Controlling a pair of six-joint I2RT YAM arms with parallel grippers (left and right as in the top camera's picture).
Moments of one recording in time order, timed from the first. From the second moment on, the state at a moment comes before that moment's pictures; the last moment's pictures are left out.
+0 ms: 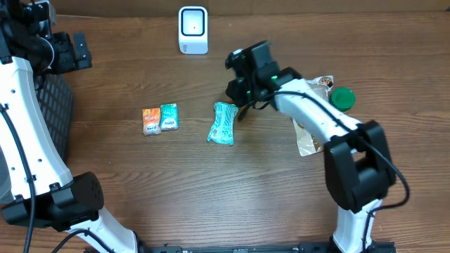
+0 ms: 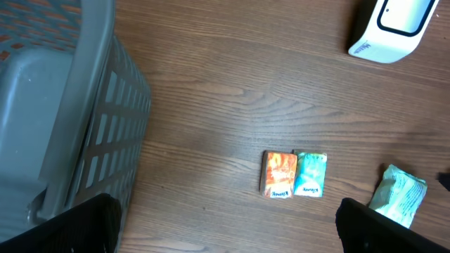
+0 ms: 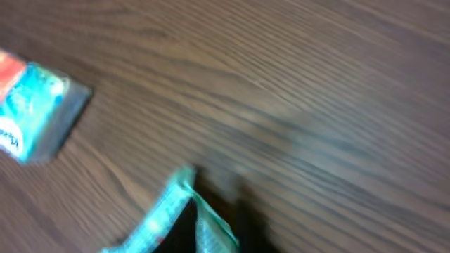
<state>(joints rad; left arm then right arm) 0.30 1.91 2.38 -1.56 0.09 0.03 0.49 2.04 1.52 -0.46 -0.21 -0.01</state>
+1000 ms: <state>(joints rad) 0.30 1.91 2.38 -1.56 0.09 0.03 0.57 2.15 1.68 -0.78 0.22 0.19</state>
